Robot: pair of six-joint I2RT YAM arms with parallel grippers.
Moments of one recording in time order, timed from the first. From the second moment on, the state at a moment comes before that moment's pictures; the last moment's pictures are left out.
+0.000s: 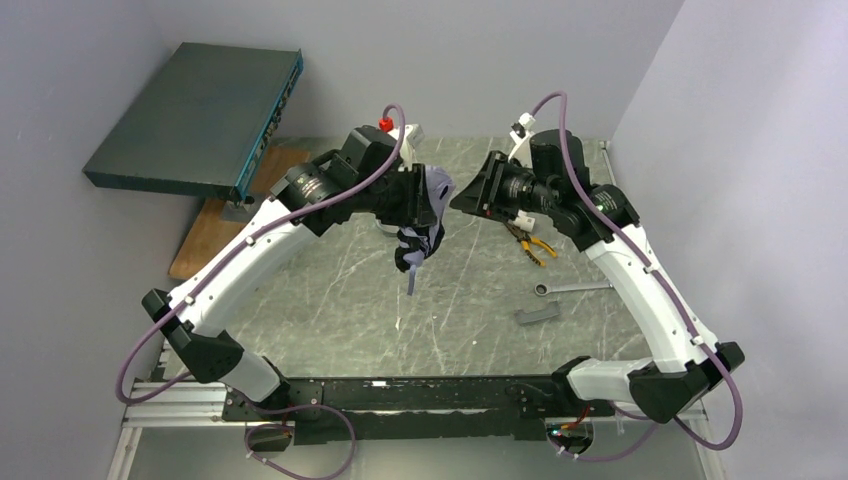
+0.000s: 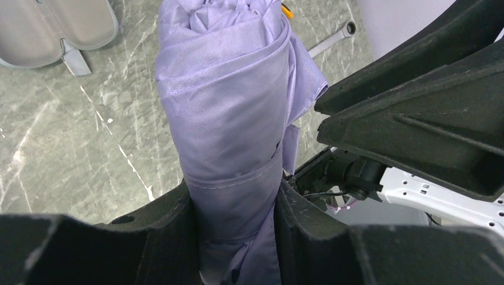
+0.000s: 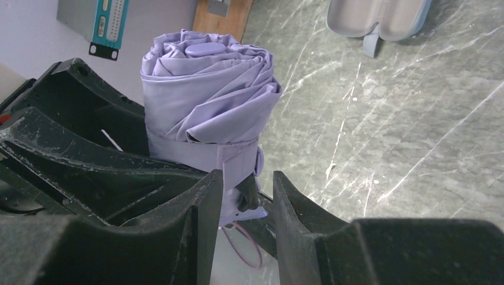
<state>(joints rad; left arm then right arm) -0.80 1.52 1.83 -0.95 0.10 -0.58 0.49 1.26 1.52 -0.79 -0.32 0.77</state>
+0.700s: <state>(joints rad) -0.80 1.52 1.81 -0.93 0.11 -0.58 0.56 1.34 1.58 -0.78 -0.34 0.72</state>
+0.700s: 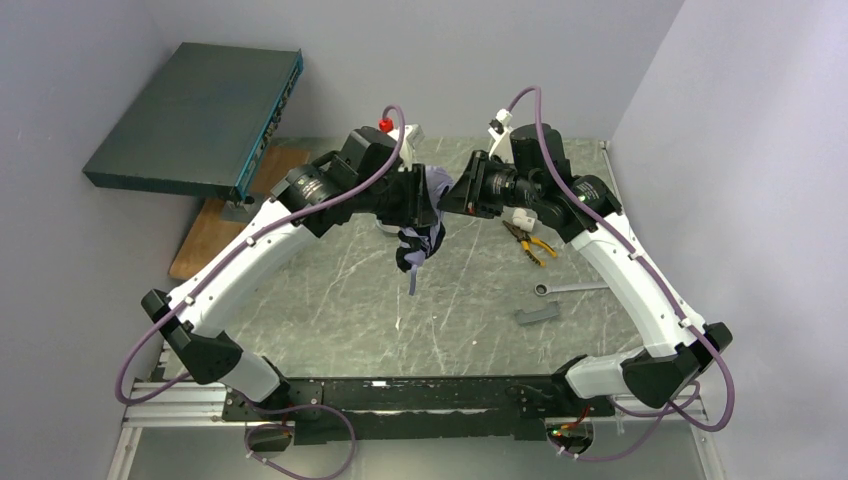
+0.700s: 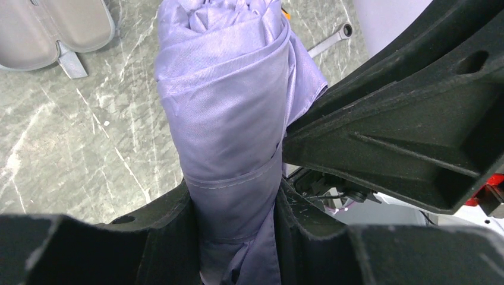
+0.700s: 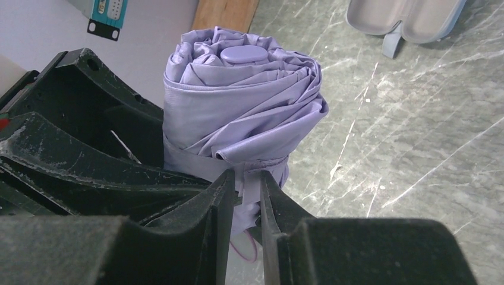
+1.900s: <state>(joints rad) -0.76 1.45 1.76 -0.85 0.18 -0.63 0.56 1.29 1.54 -0.66 -0.35 0.72</state>
